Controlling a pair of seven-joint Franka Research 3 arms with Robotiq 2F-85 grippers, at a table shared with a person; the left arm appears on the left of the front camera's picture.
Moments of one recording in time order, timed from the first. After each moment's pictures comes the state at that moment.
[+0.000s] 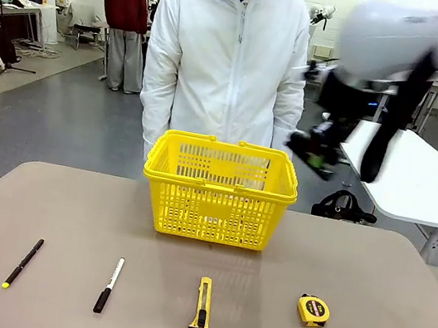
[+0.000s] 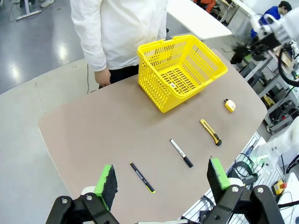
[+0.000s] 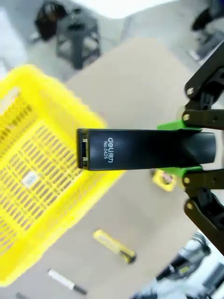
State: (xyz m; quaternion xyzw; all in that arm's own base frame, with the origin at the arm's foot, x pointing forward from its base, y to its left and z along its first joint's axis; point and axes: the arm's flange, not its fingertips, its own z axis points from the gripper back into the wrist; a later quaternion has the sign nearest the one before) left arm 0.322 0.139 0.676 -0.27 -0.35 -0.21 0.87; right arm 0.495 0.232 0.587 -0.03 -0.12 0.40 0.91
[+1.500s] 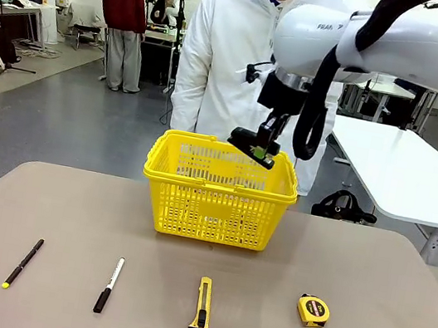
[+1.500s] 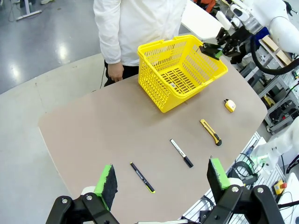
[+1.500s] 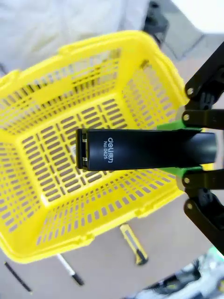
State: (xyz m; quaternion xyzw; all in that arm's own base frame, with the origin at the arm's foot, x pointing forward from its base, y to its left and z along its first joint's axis) left arm 0.322 0.140 0.676 -0.27 -0.35 -0.21 0.87; right arm 0.578 0.310 0.547 0.02 -0.11 0.56 0.82
